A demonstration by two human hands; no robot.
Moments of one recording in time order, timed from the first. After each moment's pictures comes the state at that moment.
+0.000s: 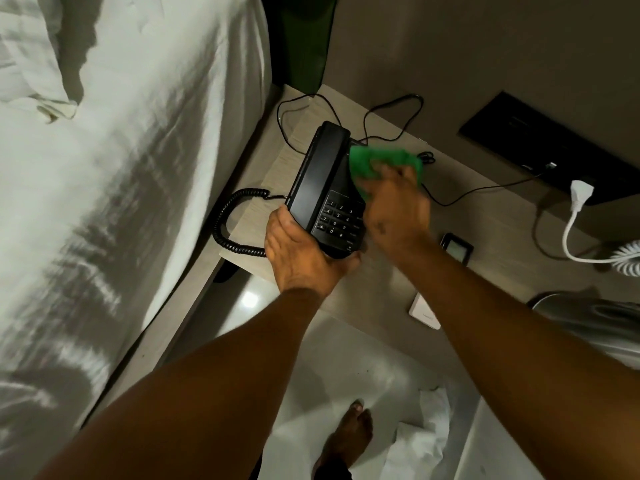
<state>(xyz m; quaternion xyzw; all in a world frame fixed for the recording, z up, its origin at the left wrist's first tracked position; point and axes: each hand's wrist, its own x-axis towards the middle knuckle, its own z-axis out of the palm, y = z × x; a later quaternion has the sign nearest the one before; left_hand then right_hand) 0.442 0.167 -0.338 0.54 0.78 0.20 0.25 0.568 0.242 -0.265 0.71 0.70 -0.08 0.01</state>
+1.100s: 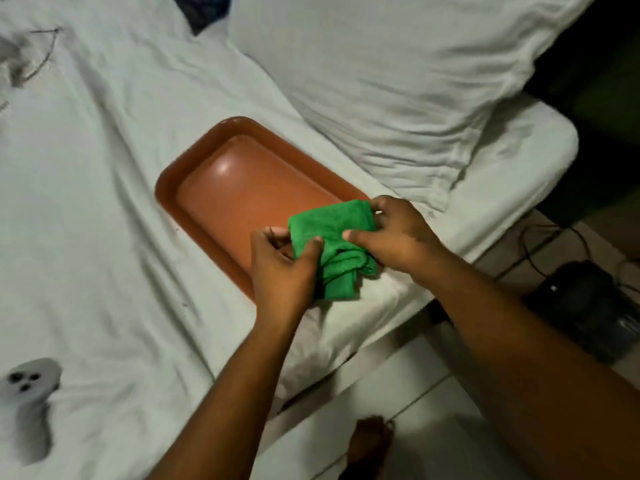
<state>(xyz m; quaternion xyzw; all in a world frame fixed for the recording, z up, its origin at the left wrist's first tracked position) 0.100 0.107 -0.124 0.18 0.80 0.53 0.21 0.217 0.230 -0.109 0.47 0.68 -0.55 -0.14</state>
